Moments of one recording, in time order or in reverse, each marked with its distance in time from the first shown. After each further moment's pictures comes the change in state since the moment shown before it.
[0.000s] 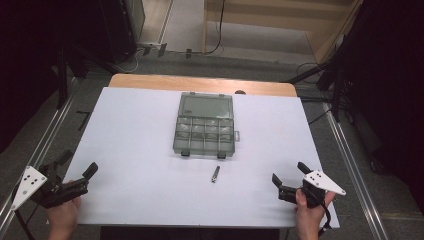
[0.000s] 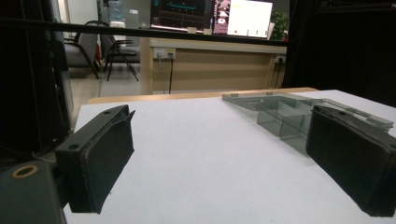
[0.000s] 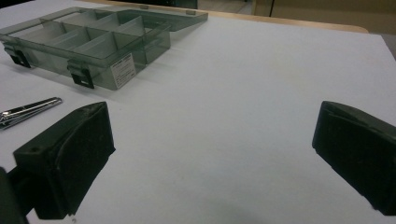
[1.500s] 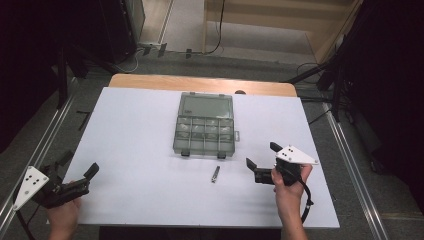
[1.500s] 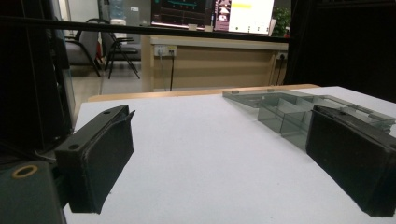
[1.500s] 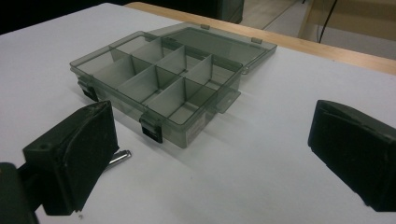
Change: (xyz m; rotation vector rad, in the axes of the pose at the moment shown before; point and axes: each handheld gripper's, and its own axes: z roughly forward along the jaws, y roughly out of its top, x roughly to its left) left arm -0.003 -0.001 0.001 0.013 0.005 0.009; right arm 0.051 0.071 0.043 0.046 0.161 -0.086
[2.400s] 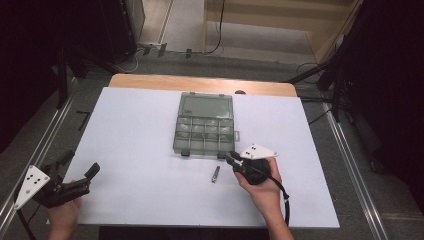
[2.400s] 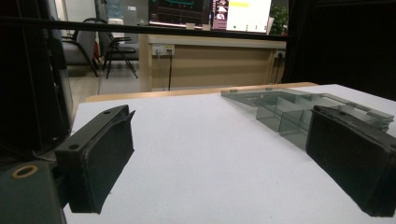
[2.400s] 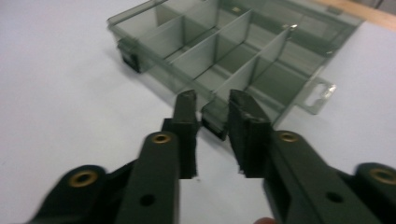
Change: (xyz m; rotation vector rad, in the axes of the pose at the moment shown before) left arm 0.000 0.000 0.002 0.008 -0.008 0.009; right arm 0.050 0.007 0.050 0.186 0.092 -0.105
